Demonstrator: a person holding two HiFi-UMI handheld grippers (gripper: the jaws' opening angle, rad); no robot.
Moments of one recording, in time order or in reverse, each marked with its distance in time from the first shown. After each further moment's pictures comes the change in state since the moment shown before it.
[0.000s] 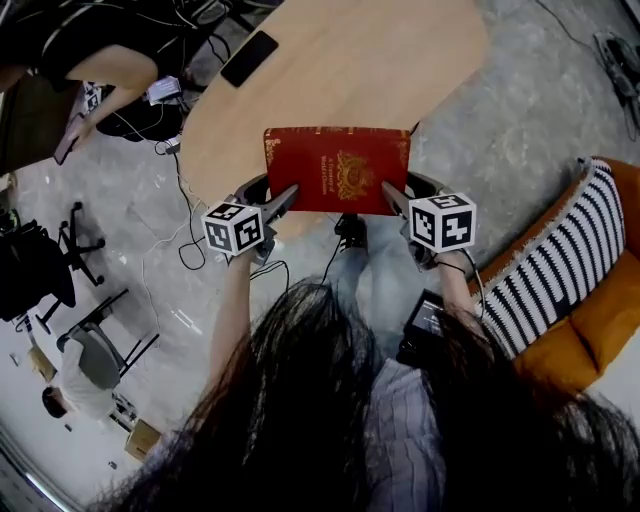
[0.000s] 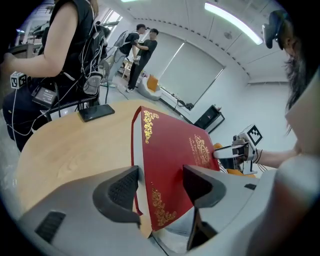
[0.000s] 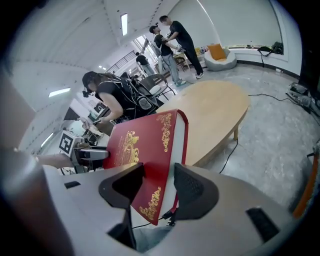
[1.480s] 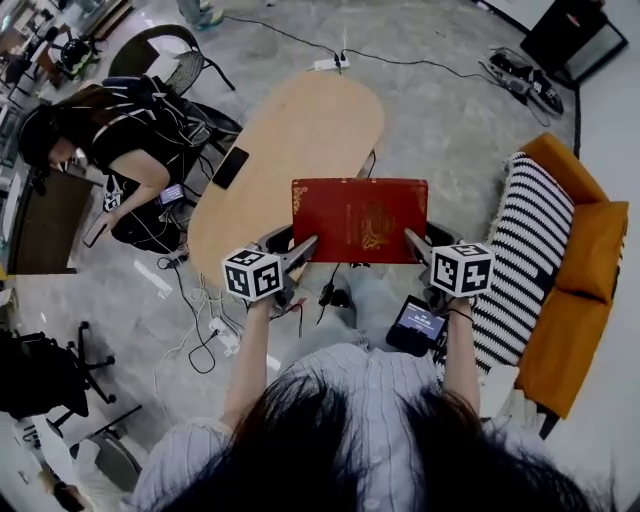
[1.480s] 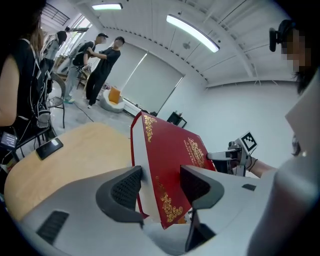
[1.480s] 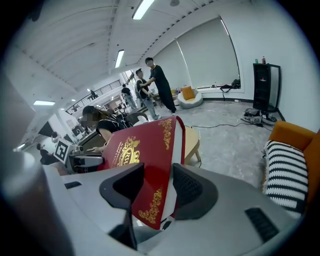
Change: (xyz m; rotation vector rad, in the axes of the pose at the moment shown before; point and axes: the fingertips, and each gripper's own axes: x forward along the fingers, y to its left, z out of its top) left arm -0.088 -0.212 0.059 0.236 -0.093 -0.327; right arm -0.267 0.052 -0.014 0.095 -0.383 -0.279
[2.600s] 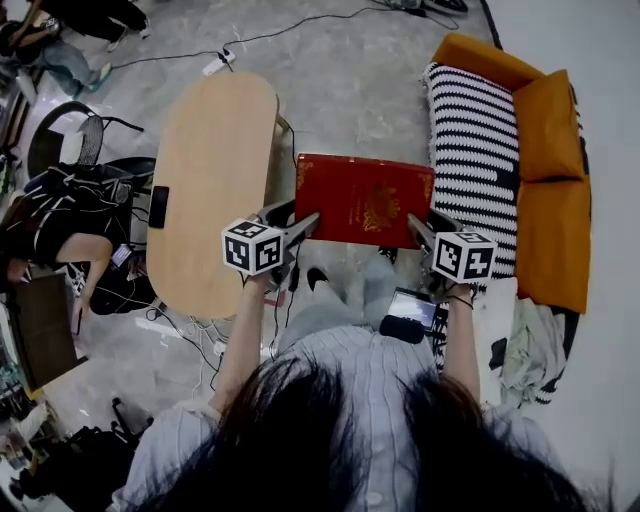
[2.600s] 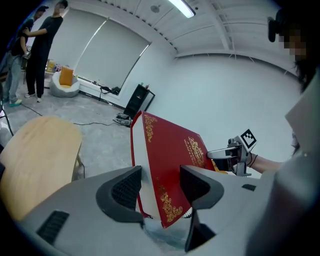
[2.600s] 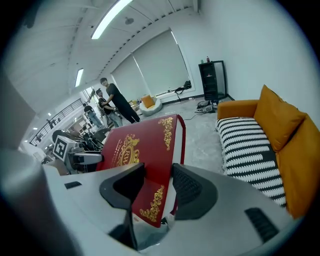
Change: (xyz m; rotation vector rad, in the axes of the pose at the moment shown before) left arm 0.148 -0.147 -0.038 0.237 0.313 -0.313; right arm -0.144 -0.132 -0.103 0.353 -0.123 -0.289
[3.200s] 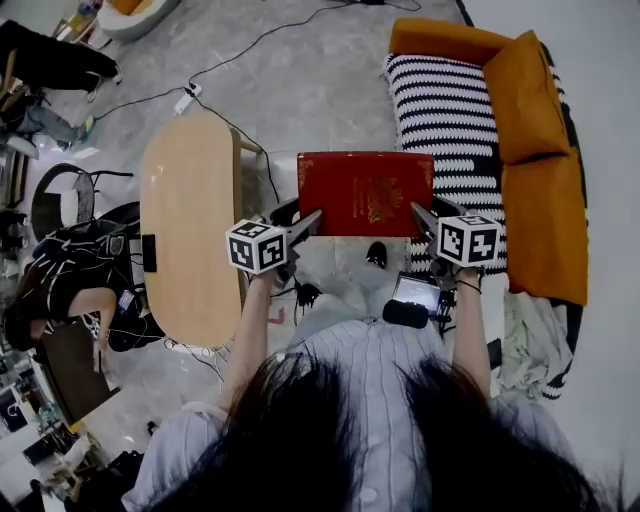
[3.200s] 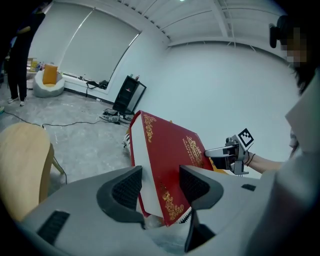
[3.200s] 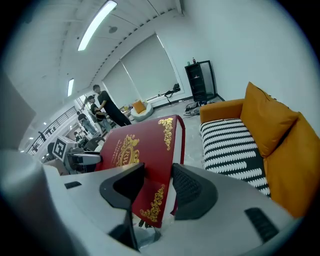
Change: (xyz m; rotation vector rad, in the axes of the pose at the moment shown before) left arm 0.166 -0.082 0.053 0.065 0.076 -0.052; right arm -0.038 -0.176 0.053 0.077 -0.039 -0.028
